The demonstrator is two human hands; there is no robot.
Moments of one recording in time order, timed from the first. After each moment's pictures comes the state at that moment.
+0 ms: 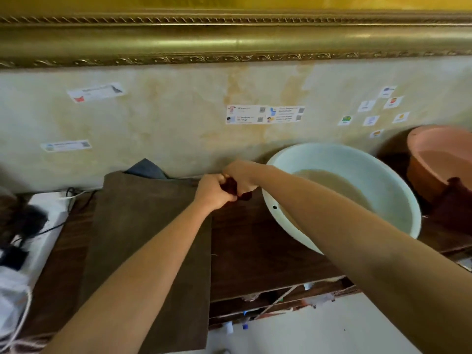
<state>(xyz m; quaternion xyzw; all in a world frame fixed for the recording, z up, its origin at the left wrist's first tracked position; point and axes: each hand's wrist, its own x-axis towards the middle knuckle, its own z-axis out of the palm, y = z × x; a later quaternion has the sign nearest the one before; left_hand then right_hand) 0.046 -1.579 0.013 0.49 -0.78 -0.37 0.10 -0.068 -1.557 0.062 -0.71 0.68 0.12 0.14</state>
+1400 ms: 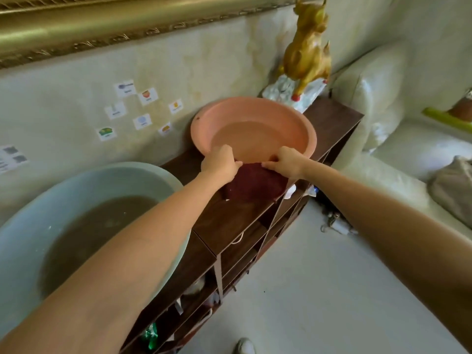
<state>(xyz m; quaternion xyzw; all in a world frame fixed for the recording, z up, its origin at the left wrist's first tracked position) -0.391 -1.332 0.043 0.22 -0.95 -0.23 0.01 -0.479 -1.175 0.054 -0.29 0.93 -0.14 0.18</state>
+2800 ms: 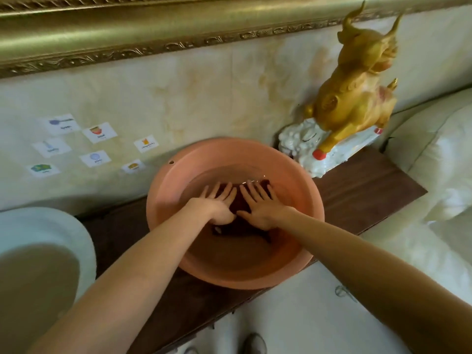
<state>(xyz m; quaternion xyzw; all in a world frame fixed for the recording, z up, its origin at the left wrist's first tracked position) -0.574 -1.356 -0.018 0.19 -0.92 -0.11 -0.33 -0.674 -1.236 -0.037 -0.50 0.83 0.10 0.25</state>
